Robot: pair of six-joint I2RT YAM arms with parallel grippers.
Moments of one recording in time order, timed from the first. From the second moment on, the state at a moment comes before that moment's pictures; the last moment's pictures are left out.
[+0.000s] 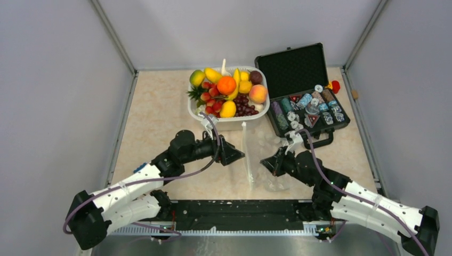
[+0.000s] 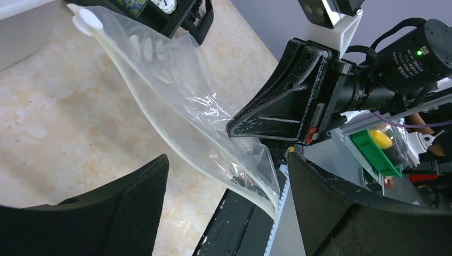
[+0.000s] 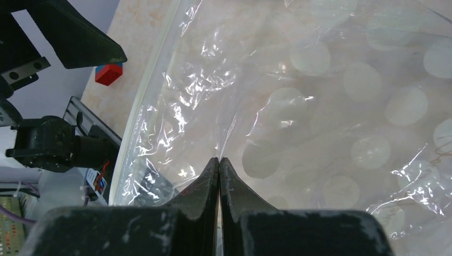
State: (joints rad) left arm -0.79 0.91 0.54 0.22 0.39 -0.65; right arm 0.98 0.53 0.36 -0.16 0.17 0.72
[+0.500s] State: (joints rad) left arm -0.79 1.04 0.56 0.17 0.38 -0.62; right arm 0.98 0.54 0.34 -0.05 0.16 0.75
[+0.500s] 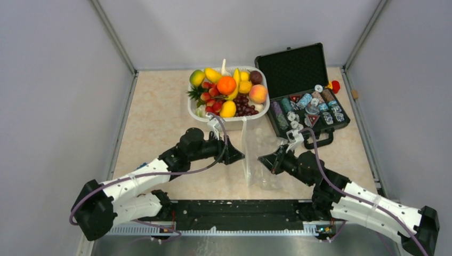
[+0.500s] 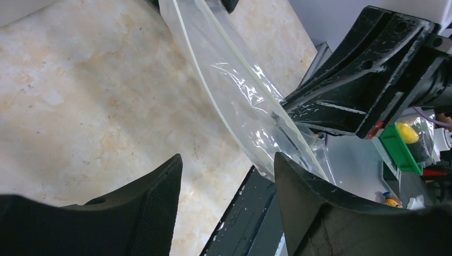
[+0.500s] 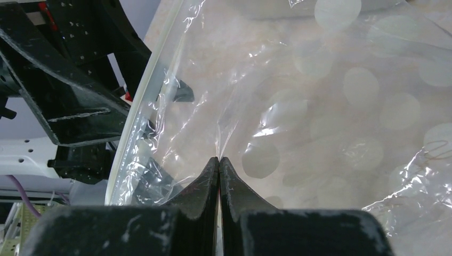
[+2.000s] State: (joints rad) left arm -0.79 0.89 0.63 -0.43 0.16 -0.44; right arm 0.51 1.26 0.53 0.03 0.04 0.83
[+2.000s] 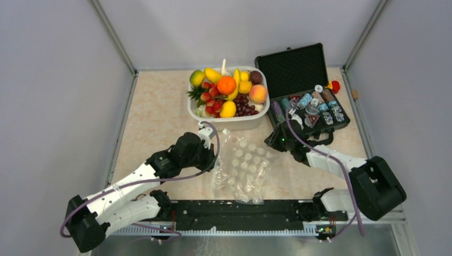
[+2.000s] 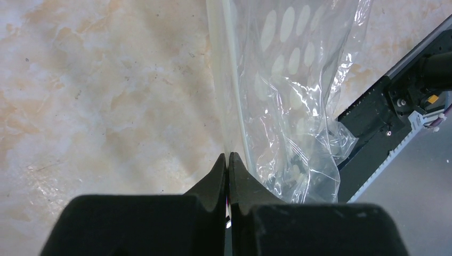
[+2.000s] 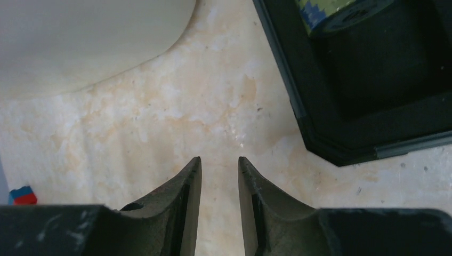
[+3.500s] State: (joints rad) left arm -0.79 1.05 0.70 -0.38 0.22 -0.42; right arm 0.17 1.78 0.98 0.24 -0.16 0.57
